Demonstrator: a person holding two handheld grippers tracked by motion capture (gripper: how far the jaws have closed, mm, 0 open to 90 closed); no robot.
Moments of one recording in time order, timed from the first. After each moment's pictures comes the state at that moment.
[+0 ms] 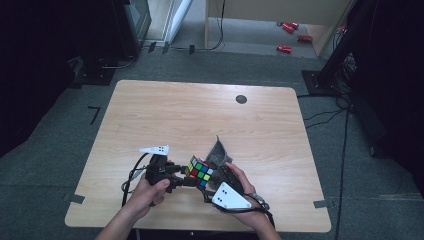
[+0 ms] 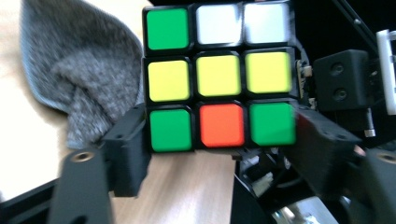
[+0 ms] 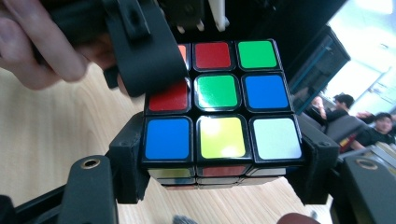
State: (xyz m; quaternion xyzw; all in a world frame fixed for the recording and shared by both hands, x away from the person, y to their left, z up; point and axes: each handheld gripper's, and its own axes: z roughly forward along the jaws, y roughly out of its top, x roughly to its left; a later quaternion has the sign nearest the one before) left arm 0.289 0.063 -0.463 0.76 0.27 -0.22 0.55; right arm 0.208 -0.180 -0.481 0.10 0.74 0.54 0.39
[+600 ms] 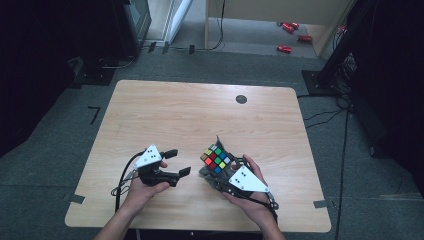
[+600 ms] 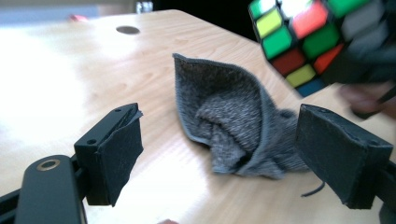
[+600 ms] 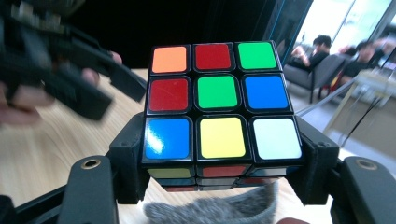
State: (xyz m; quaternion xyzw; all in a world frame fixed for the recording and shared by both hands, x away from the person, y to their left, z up) left arm 0.274 0.069 -0.470 0.78 0.28 0.10 0.55; right arm 0.222 -0.210 -0.463 0.26 0.71 0.56 0.34
